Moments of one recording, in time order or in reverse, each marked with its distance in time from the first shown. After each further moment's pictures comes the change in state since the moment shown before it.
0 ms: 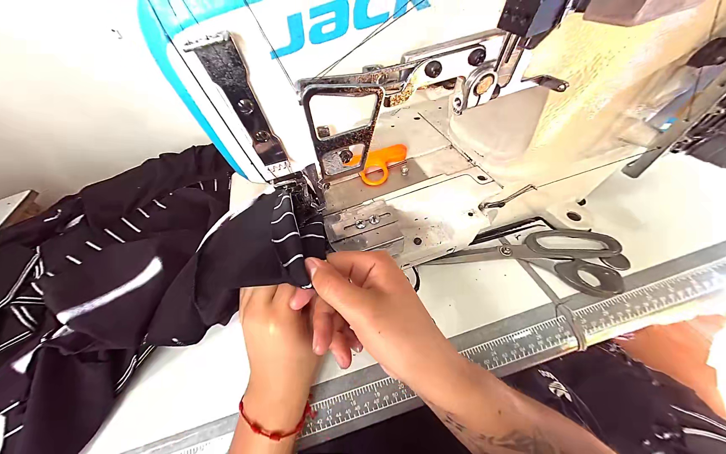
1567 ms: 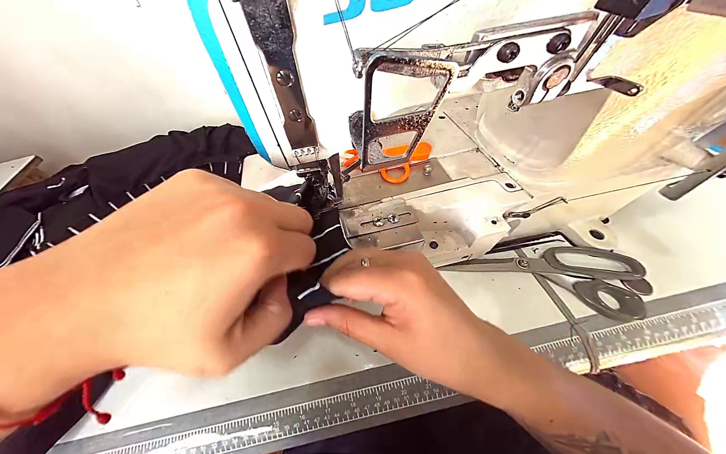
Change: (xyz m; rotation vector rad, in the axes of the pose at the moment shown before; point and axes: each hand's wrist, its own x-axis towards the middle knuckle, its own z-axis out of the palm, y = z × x) left_hand 0.141 -0.042 -0.065 -0.132 -0.830 0.854; right_hand 0.011 0.010 -0.034 -0.833 -0.225 -0.698
